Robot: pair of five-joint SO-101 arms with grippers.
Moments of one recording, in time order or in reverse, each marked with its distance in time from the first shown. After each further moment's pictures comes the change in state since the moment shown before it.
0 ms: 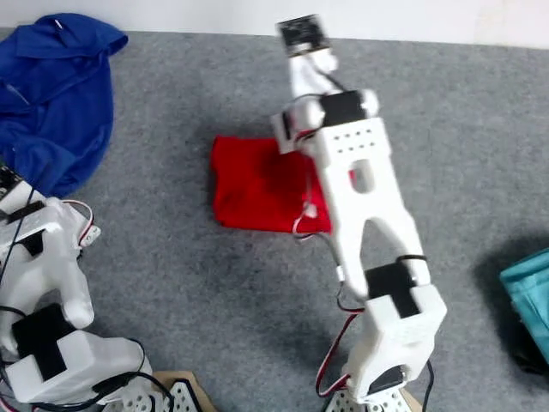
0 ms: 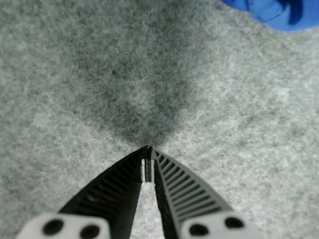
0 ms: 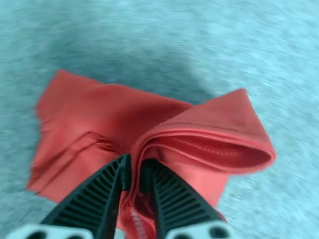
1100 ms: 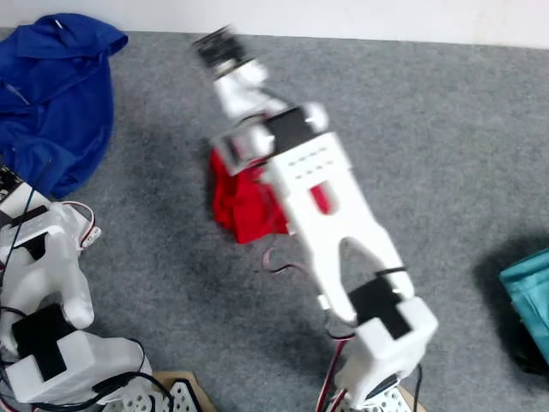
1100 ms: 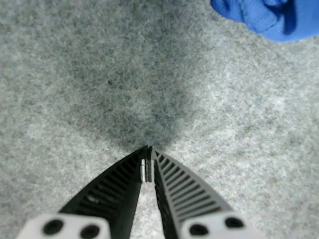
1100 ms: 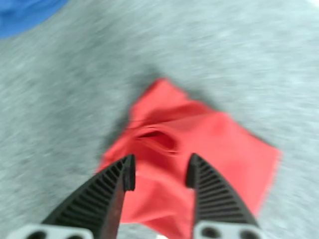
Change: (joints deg) left arm 0.0 0.0 2.3 -4.7 0.1; right arm -9.6 -4.7 -1.1 1.1 3.3
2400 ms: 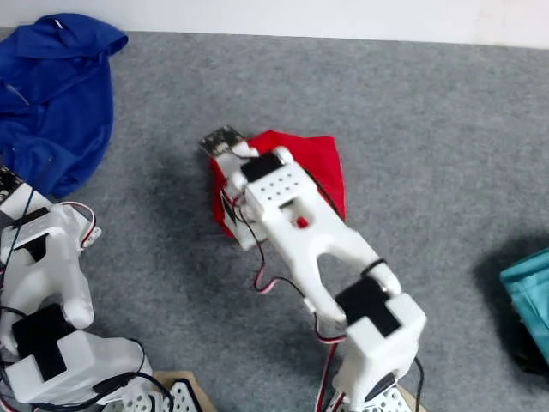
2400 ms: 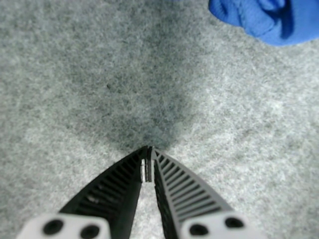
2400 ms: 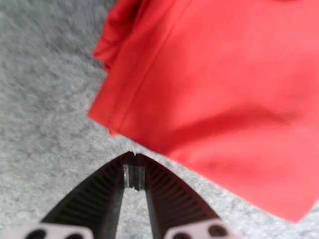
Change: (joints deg) left arm 0.0 0.0 0.9 -2.0 0.0; right arm -5.8 2.3 31.2 -1.3 -3.7
